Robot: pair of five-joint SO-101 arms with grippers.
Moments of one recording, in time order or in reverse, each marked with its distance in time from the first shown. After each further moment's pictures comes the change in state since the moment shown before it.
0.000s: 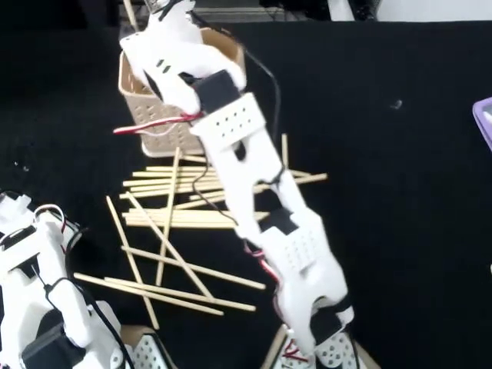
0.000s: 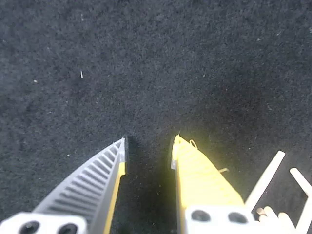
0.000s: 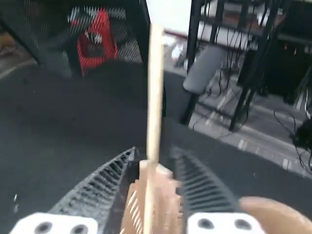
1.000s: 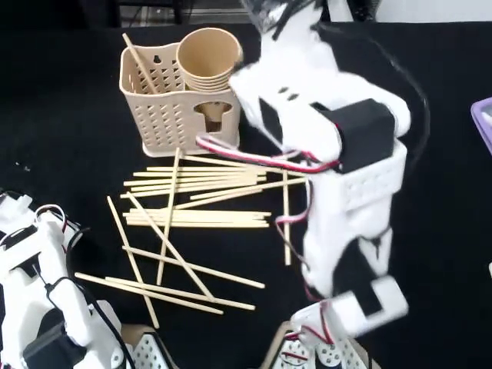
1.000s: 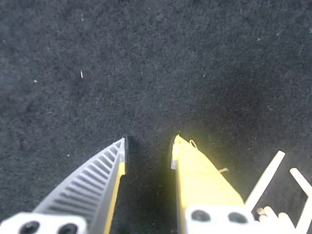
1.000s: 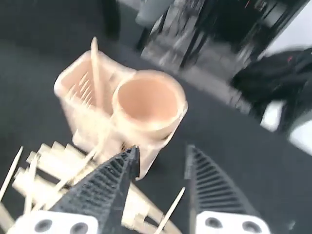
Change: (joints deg) left arm 0.0 0.0 0.0 0.0 0.0; right arm 10.5 -41.4 22.1 37.3 15.6
